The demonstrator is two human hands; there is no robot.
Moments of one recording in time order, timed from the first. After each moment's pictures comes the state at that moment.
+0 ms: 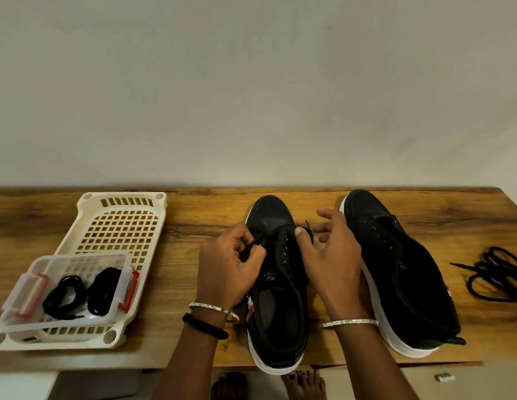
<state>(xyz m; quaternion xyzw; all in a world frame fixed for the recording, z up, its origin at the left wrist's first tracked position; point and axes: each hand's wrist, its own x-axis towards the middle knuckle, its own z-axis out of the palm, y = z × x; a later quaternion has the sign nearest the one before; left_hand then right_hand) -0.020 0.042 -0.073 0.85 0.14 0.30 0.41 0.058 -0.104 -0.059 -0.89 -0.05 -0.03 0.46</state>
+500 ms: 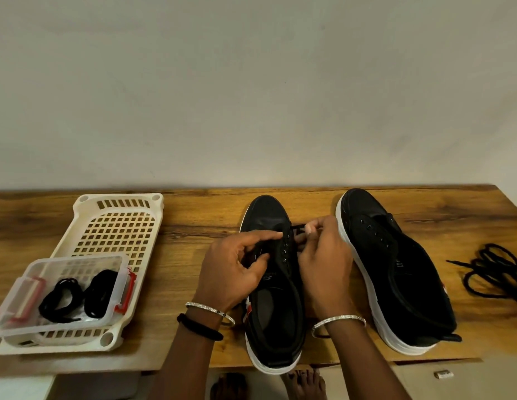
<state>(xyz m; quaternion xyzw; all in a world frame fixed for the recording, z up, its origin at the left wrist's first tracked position) -0.019 0.044 -0.078 0.86 0.06 0.20 0.47 0.052 -0.099 -0.067 -0.89 -0.08 -0.06 0.44</state>
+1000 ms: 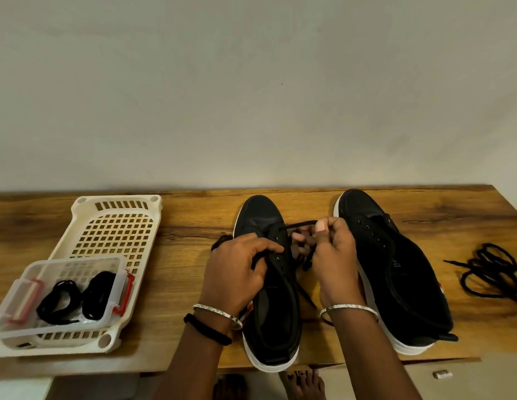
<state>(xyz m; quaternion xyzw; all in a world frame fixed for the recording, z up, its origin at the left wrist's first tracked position) -0.017 0.030 -0.062 0.93 0.09 0.17 0.30 0.064 -0.106 -0.063 -0.71 0.04 0.06 0.70</state>
